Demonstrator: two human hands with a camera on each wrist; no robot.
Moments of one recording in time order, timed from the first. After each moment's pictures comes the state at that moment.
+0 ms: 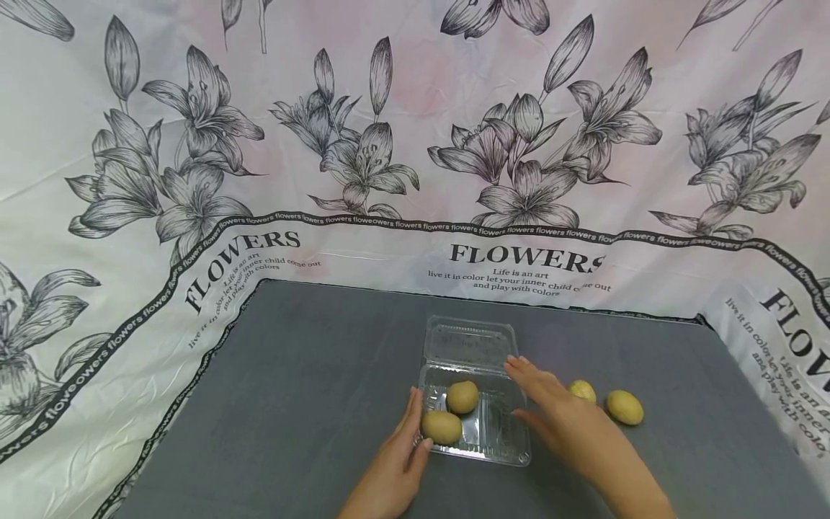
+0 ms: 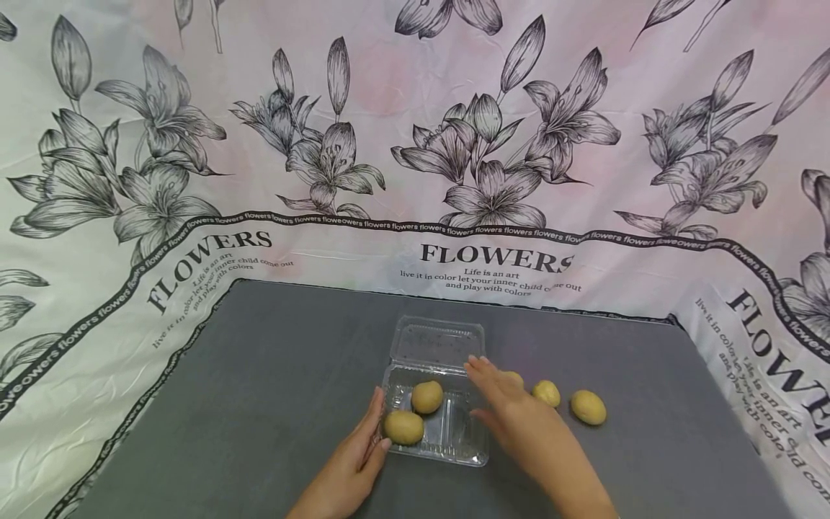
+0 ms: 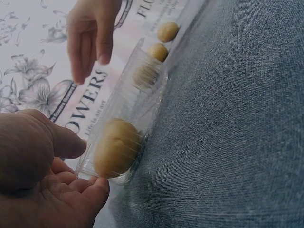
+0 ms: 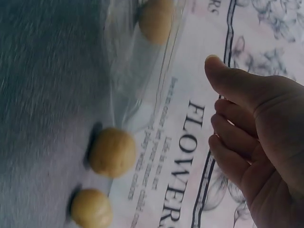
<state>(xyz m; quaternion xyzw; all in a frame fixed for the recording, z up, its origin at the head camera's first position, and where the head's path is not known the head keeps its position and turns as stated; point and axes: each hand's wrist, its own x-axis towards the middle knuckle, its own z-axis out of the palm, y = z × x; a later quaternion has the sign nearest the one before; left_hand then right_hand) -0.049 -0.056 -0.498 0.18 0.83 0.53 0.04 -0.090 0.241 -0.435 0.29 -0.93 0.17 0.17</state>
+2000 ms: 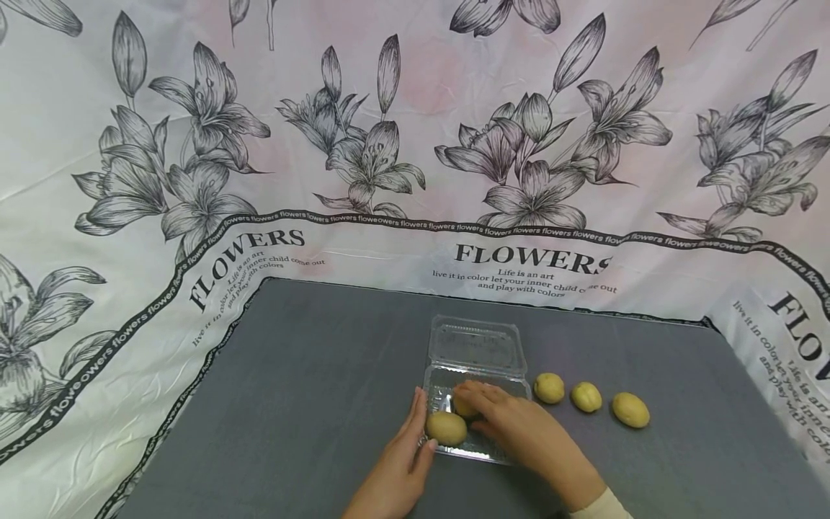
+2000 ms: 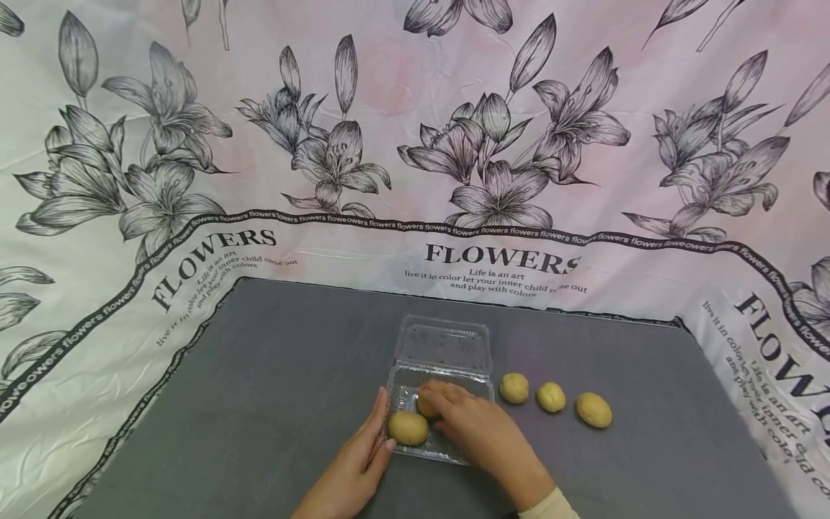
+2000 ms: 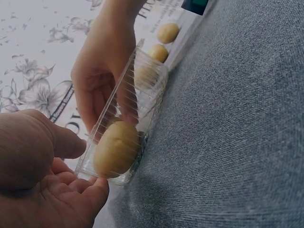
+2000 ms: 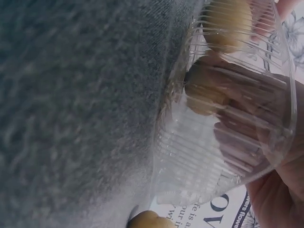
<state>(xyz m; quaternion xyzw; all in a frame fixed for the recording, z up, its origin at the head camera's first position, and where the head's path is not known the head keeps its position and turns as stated) -0.052 -0.057 -0.499 0.18 0.82 0.54 0.07 -0.113 0.188 -0.476 0.38 -0.91 0.14 0.08</state>
